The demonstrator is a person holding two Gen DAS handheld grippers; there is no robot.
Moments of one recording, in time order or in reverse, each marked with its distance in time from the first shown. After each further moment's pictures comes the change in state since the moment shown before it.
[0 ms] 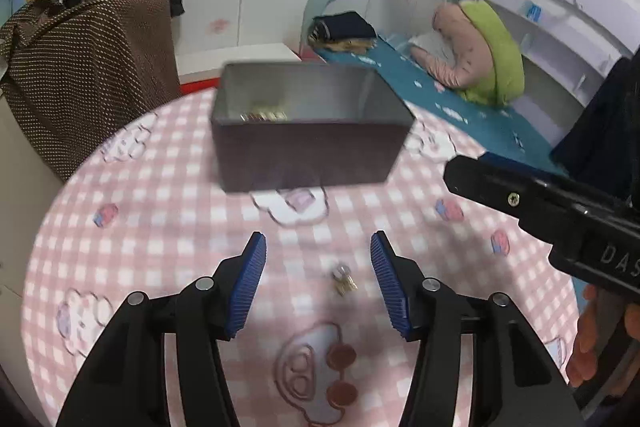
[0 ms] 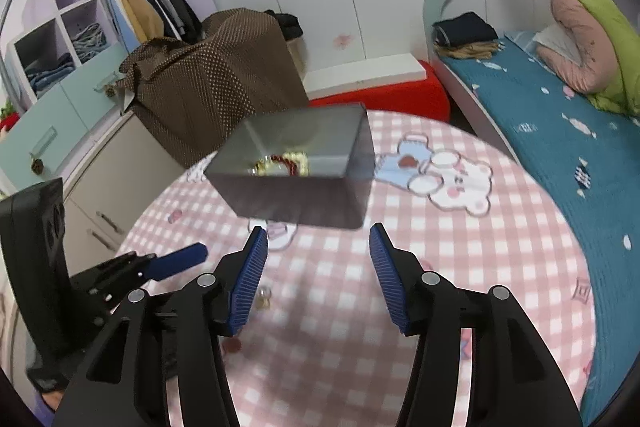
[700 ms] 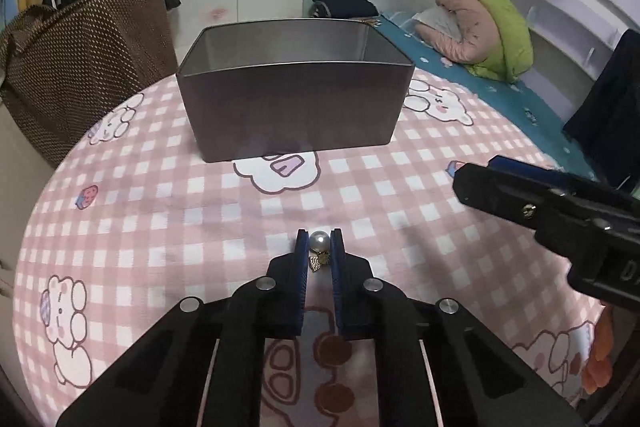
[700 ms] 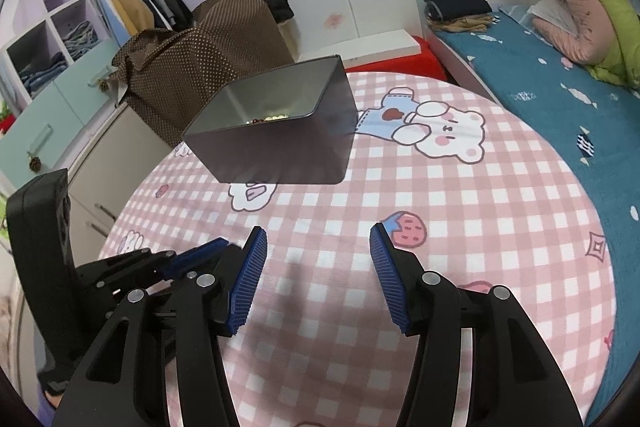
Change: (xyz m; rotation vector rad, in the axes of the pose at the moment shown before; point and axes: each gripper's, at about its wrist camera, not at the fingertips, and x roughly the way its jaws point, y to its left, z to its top) left arm 0.023 -0.009 -0.012 0.045 0.049 0.042; right arm 0.014 -0.019 -0.025 0.049 0.057 0.015
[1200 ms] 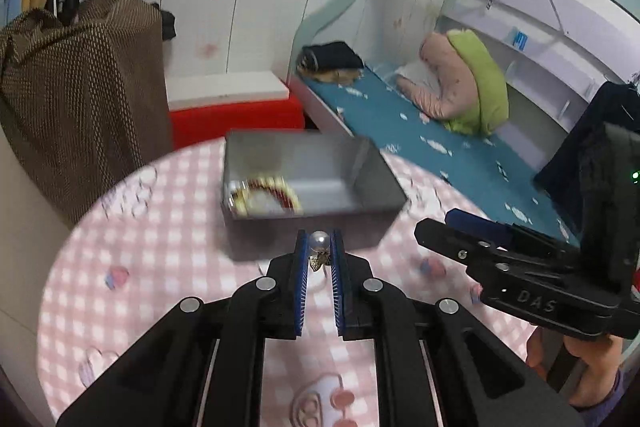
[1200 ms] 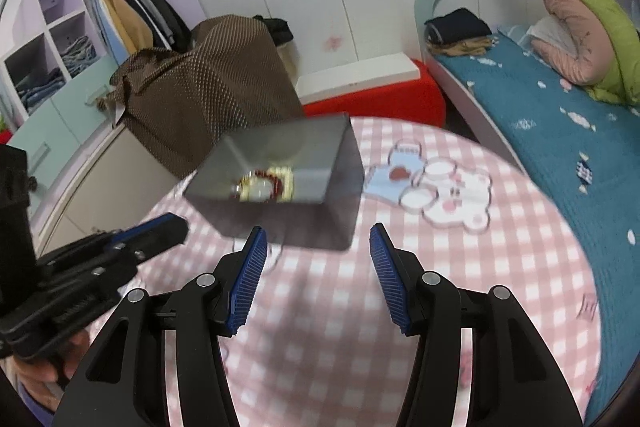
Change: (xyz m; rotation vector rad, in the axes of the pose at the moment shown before) left arm -0.050 0.037 0.064 -0.056 -0.160 -0.098; right arm 0.003 0.010 0.048 -0.006 -0.081 -0.025
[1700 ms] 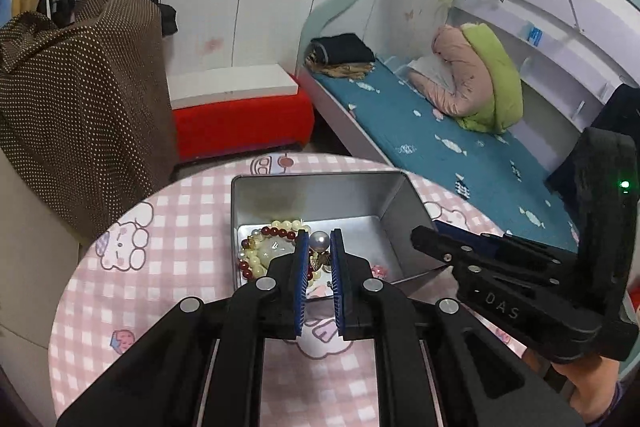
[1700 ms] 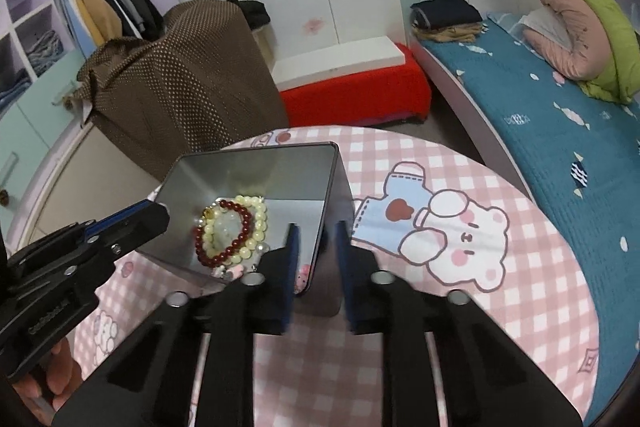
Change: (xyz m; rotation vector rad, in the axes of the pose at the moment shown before) left arm 0.050 0.015 0.040 -0.005 0.067 0.022; right arm 0.060 -0.004 0.042 0.011 0.086 -0.083
